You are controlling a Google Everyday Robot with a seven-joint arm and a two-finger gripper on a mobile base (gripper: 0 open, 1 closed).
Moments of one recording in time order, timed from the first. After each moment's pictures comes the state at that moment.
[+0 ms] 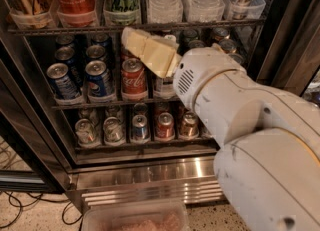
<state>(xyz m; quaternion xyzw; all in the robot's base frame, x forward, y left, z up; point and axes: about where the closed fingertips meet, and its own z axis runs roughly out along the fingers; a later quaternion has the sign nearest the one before) 0.491 -0.030 1.031 -0.70 -0.02 -0.67 0.25</state>
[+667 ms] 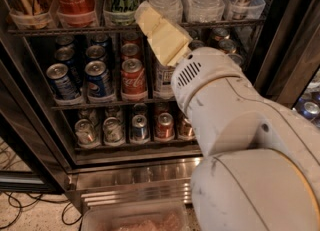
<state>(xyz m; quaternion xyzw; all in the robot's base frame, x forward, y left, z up) 0.469 -0.043 1.046 -0.68 0.17 -0.65 0.30</state>
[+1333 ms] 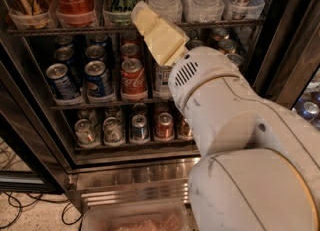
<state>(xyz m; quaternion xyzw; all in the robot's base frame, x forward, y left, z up) 0.469 -0.043 1.046 -0.68 0.17 -0.65 0.30</state>
